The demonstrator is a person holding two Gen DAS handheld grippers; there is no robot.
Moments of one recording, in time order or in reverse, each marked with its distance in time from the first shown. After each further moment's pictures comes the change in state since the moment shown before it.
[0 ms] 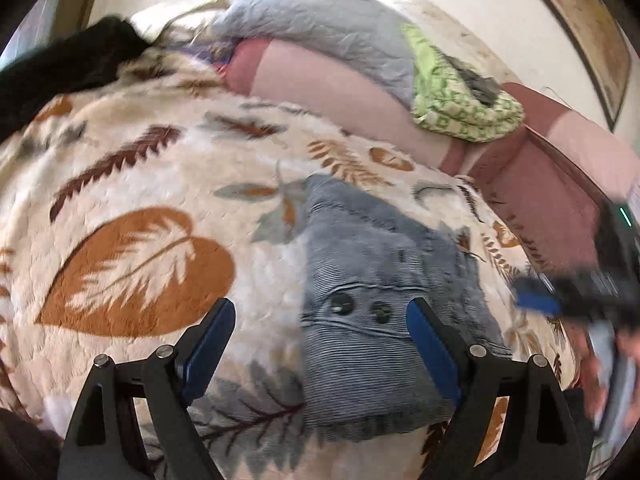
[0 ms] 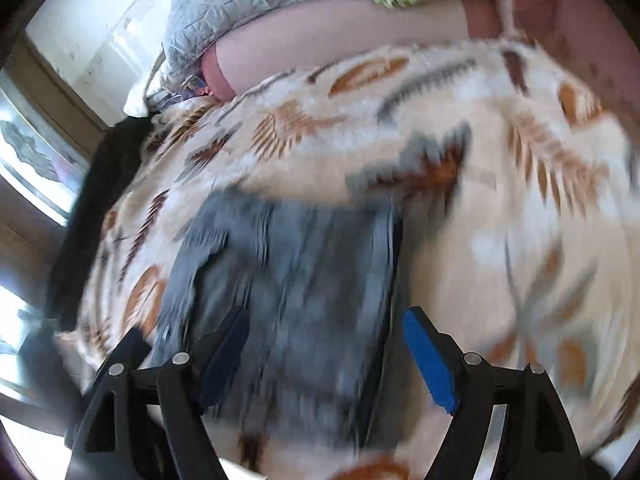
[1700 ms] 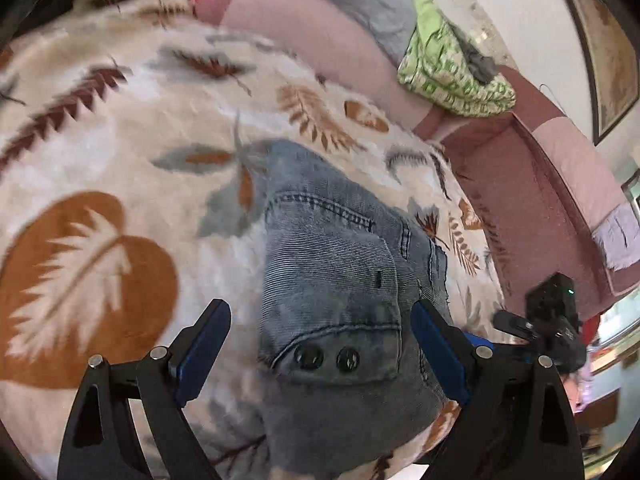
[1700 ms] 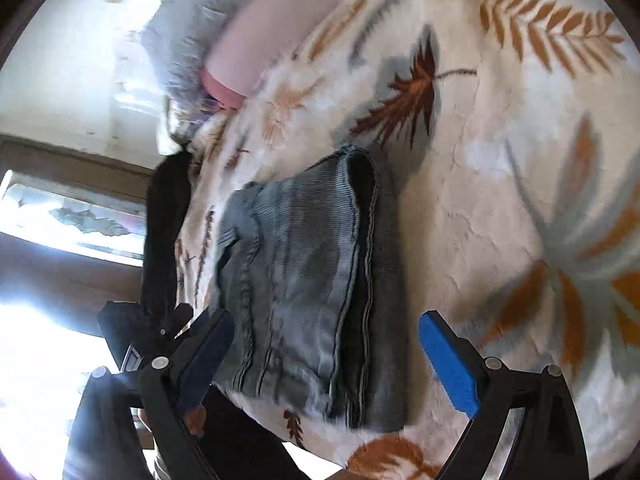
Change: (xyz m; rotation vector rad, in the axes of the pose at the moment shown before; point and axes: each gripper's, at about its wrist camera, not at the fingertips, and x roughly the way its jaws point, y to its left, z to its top) left arm 0.052 0.002 0.045 -0.087 0.290 -0.218; right arm 0.036 -0.067 0.005 0.279 0.114 0.350
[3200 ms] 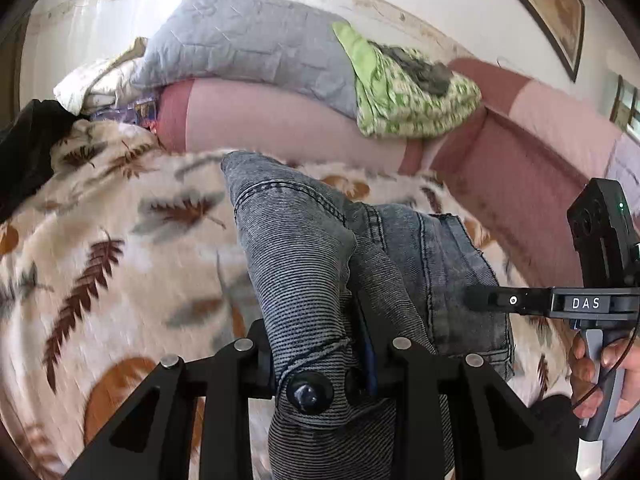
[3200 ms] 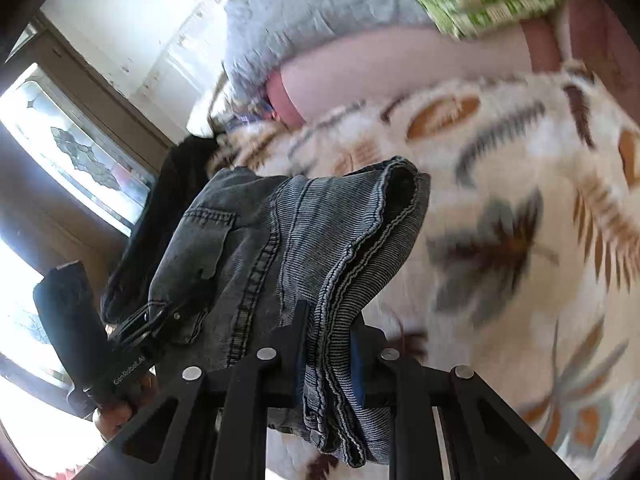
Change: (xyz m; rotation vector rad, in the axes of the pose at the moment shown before) left arm -0.046 -0.077 0.049 0.321 -0.238 0.169; right arm -0.006 0.144 0.036 -0.379 -0.146 -0.148
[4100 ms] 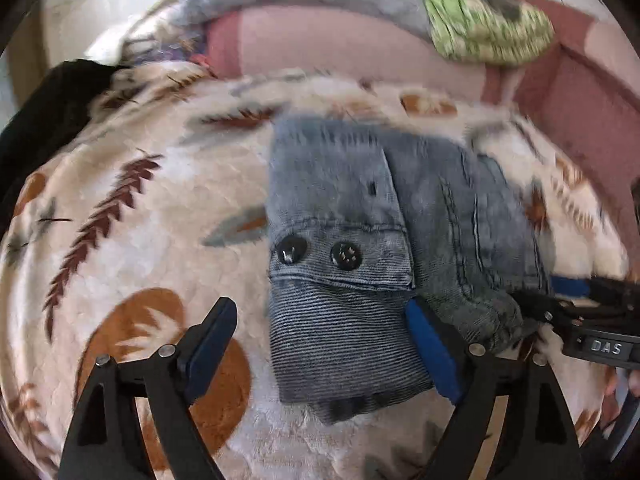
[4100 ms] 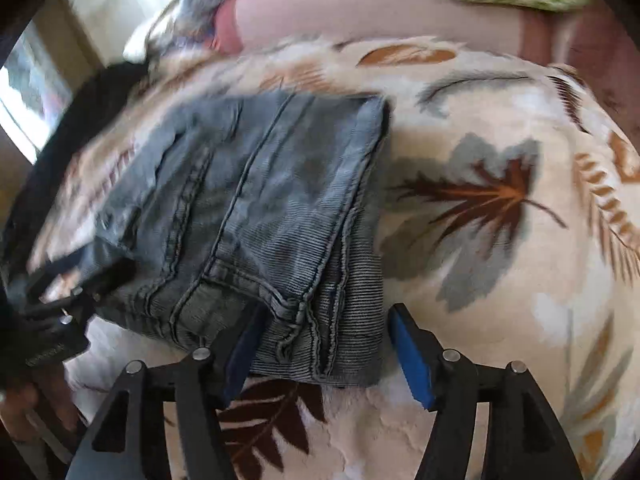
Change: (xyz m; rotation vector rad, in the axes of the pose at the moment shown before) left arm 0.070 0.027 -0.058 -0.008 0.172 0.290; right arm 0.082 -0.028 -0.055 -0.111 0.110 -0.315
